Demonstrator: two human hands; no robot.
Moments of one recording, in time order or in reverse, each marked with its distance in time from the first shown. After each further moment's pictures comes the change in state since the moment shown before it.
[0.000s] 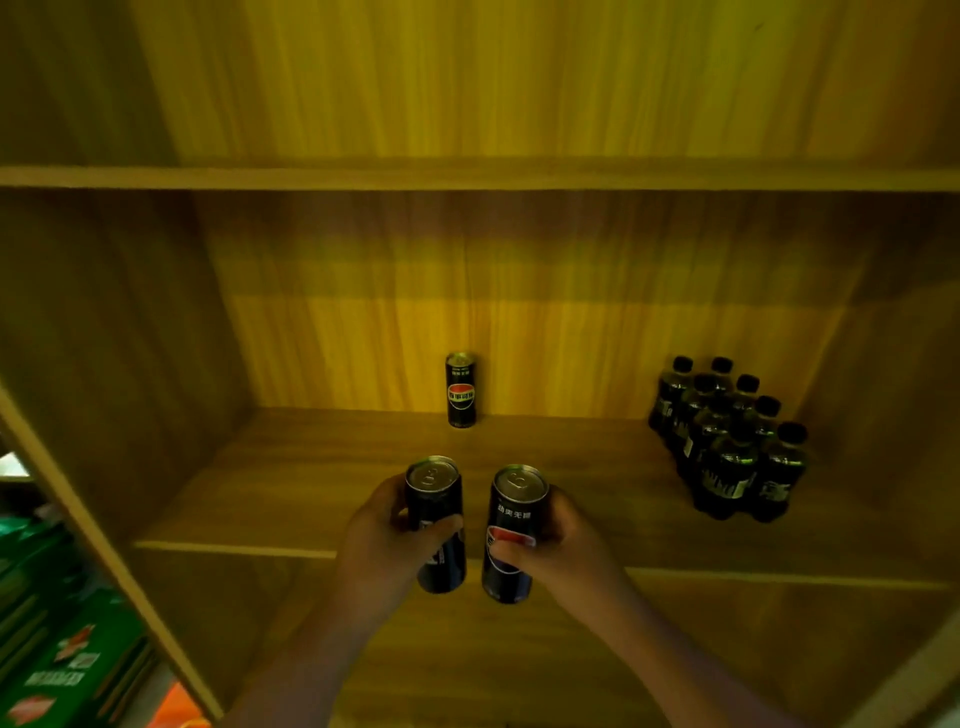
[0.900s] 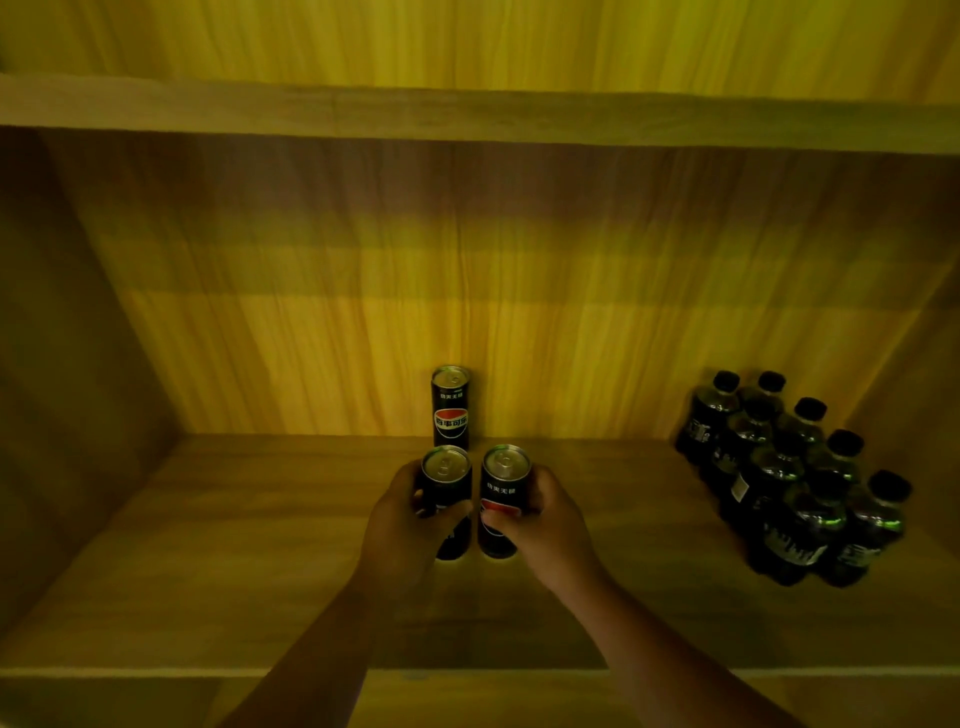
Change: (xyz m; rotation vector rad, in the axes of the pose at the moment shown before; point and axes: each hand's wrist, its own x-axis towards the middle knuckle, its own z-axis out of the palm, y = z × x) left_hand 0.182 -0.062 0.049 -0.070 -0.055 -0.027; right_hand 0.193 0.050 0.015 -0.015 0.210 0.032
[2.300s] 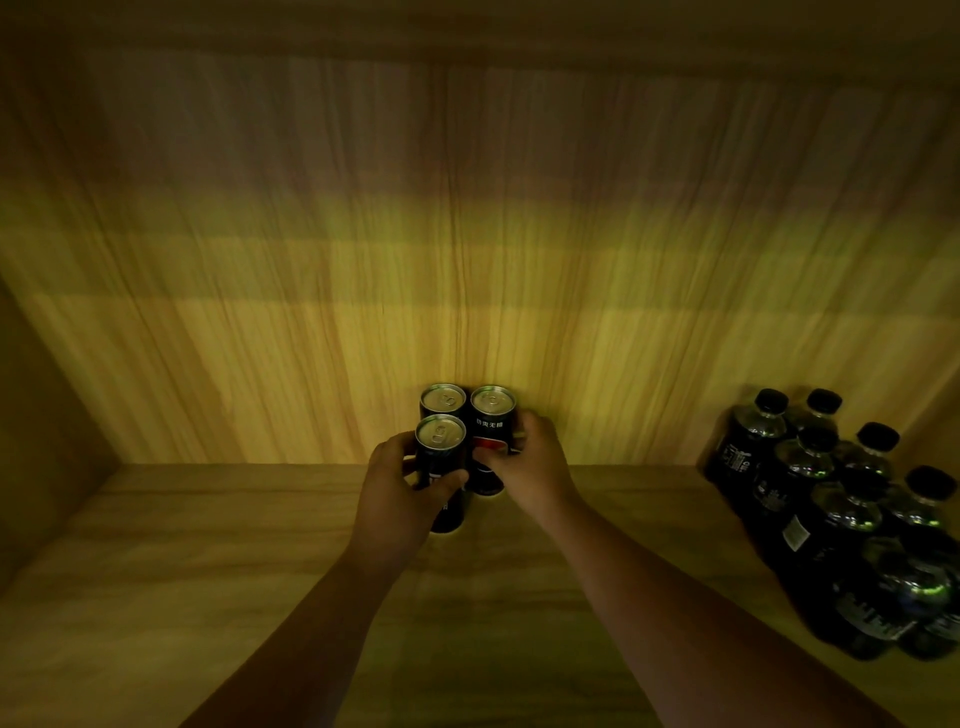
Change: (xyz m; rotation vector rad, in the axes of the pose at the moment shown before) left_hand 0.115 -0.025 0.016 0.060 0.068 0.137; right_hand 0.151 -0.004 0.019 -0.160 0.133 -0.111
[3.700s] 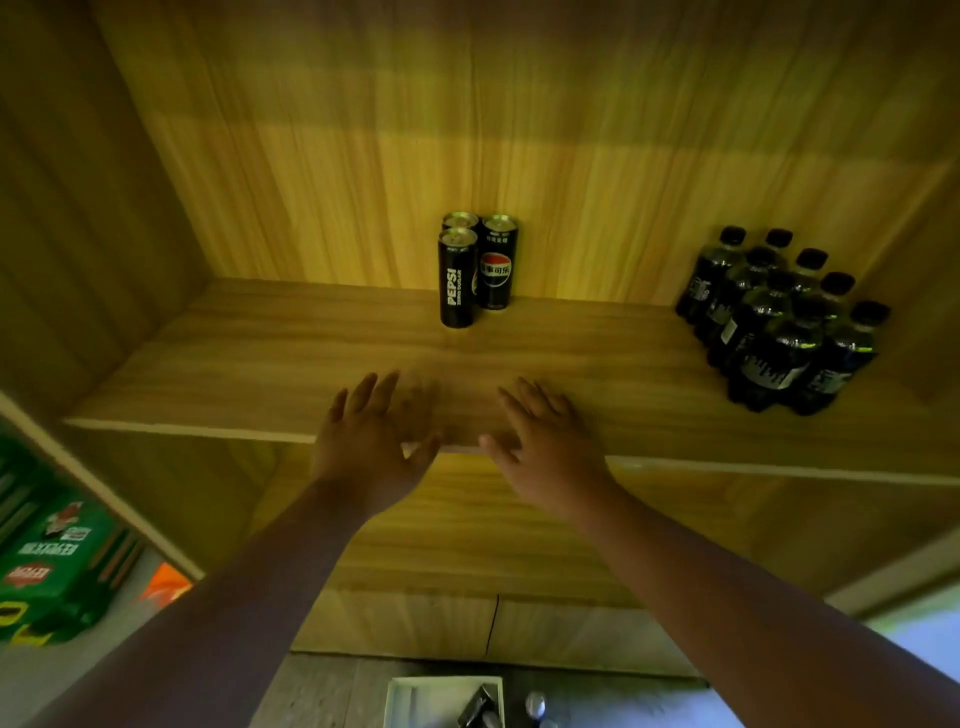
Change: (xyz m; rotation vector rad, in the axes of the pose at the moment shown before) left_hand -0.222 -0.023 -0.068 1.200 -0.188 0.223; right_hand -0.257 0.036 -0.056 -0.937 -0.314 -0.317
